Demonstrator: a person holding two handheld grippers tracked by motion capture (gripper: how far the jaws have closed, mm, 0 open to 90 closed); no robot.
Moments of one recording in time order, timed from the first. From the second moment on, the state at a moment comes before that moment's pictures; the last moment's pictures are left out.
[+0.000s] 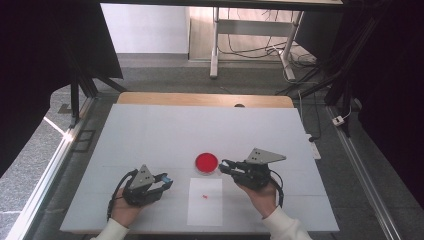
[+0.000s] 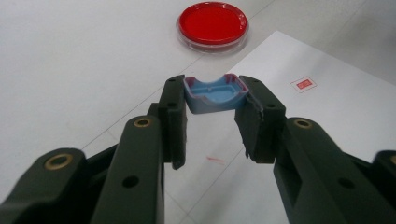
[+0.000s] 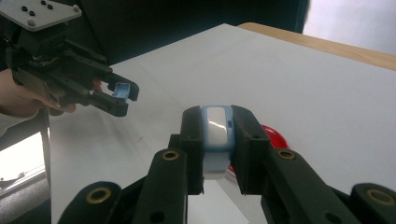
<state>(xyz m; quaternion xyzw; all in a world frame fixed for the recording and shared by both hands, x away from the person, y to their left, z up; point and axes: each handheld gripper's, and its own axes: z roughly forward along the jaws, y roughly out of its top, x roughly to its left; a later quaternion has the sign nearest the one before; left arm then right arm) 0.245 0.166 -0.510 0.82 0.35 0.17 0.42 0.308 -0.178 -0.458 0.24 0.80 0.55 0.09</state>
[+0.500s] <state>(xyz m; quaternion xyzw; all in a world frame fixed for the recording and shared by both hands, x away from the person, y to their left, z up) 0.257 0.150 -0.504 0.82 0.33 0.17 0.42 0.309 -0.178 -0.459 0.24 0.79 0.55 0.09</state>
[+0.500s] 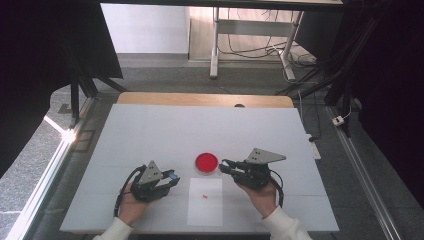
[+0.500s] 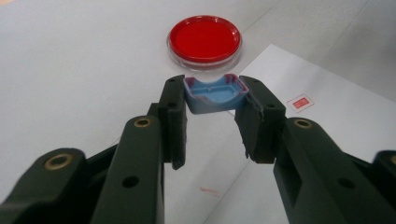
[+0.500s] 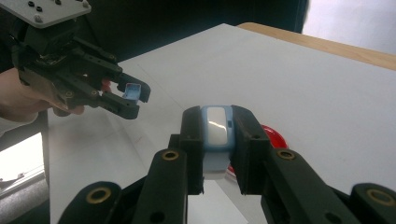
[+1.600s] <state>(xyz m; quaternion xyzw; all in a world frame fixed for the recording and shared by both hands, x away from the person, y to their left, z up) 0.273 0.092 -0.502 0.84 0.29 0.16 0.42 0.308 -0.177 -0.459 0.25 0.79 0.55 0.10</state>
